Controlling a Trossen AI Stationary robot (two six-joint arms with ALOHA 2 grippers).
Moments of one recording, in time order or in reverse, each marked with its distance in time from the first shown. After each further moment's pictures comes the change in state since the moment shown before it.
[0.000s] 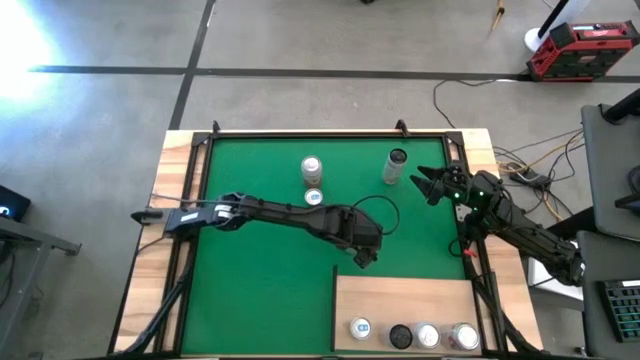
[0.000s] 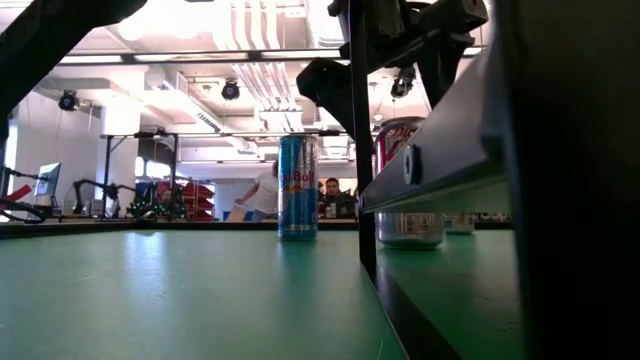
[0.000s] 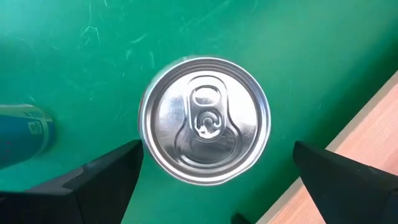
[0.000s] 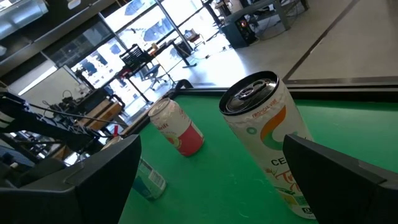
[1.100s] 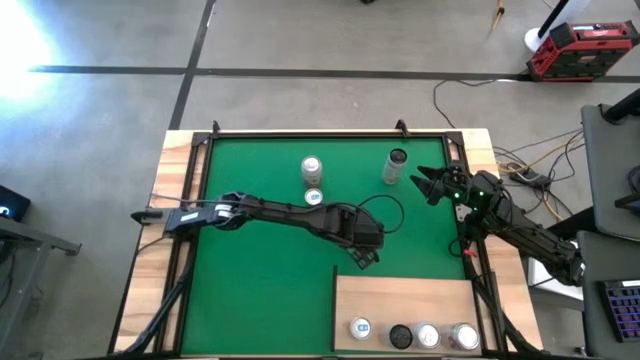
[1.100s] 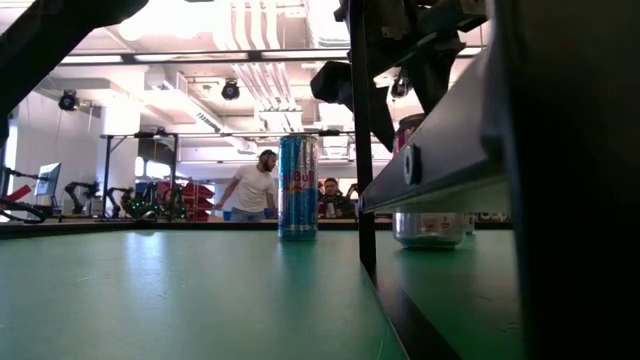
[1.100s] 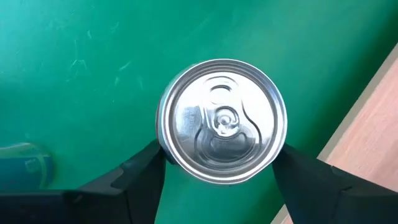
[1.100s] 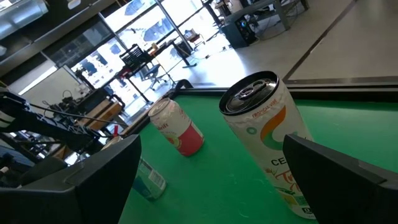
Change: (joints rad) left arm 0.001 -0.002 -0.007 0.061 -0.009 0.135; right arm 0.000 0.000 0.000 0.000 0.000 0.000
